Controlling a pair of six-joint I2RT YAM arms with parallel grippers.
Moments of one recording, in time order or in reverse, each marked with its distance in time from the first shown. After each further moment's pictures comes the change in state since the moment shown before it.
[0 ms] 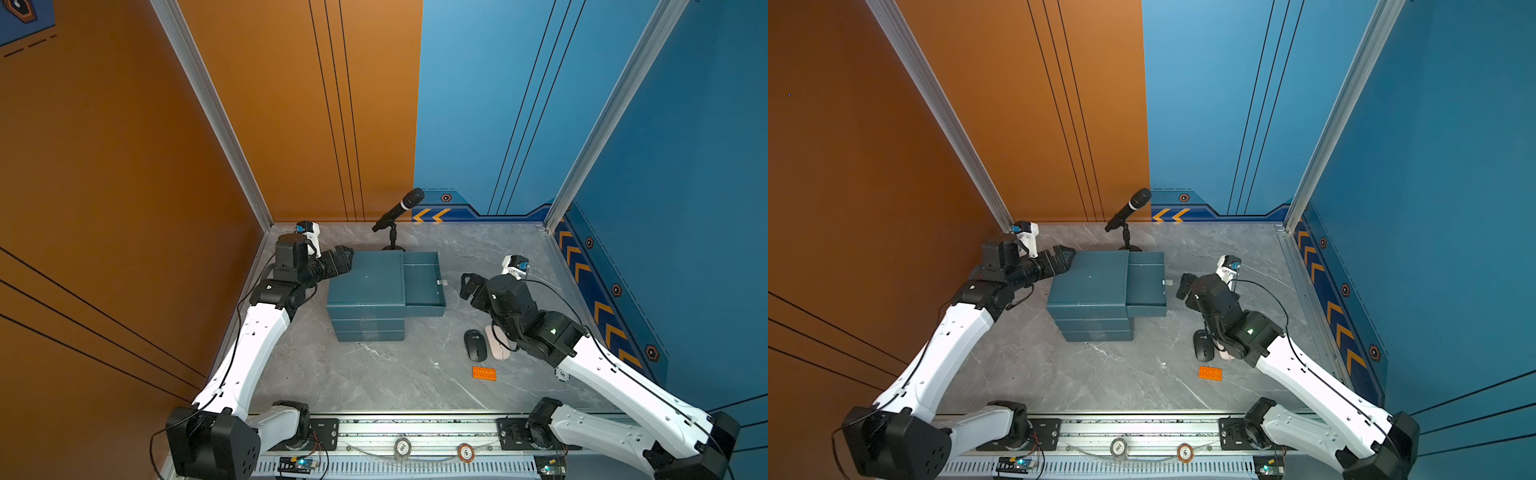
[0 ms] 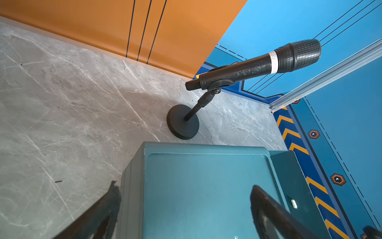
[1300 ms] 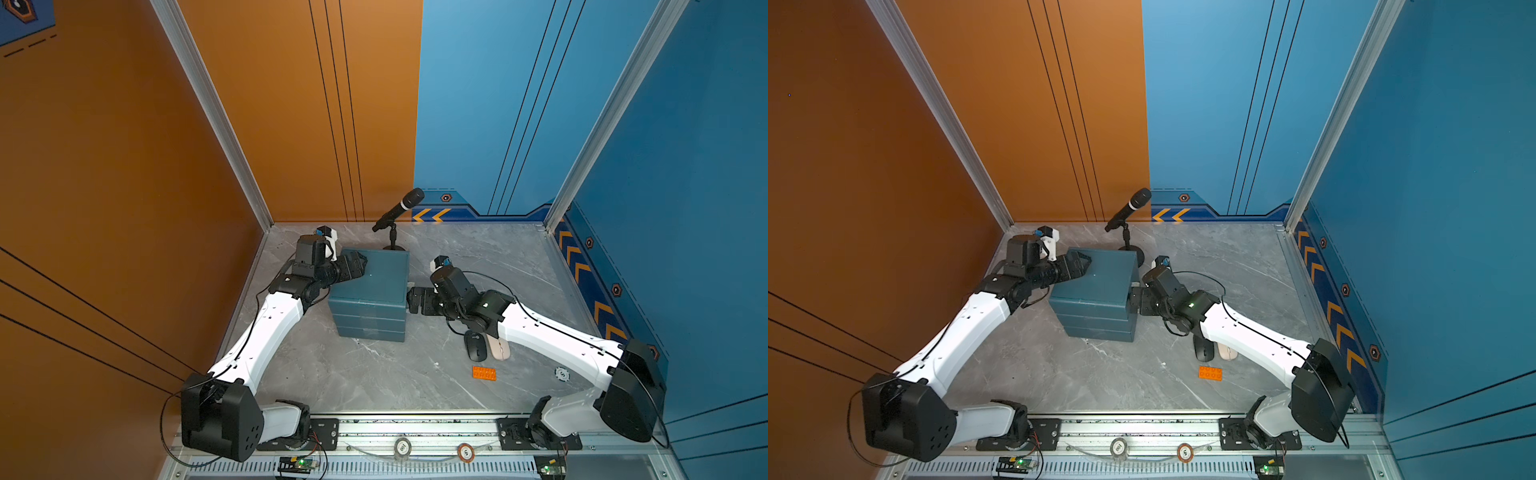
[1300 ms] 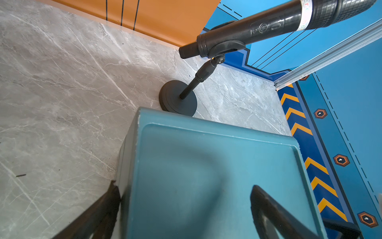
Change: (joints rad) left arm -0.085 0.117 -0.006 0.008 0.006 -0.020; right arm 0.160 0.426 0.154 0.134 -0.358 -0.154
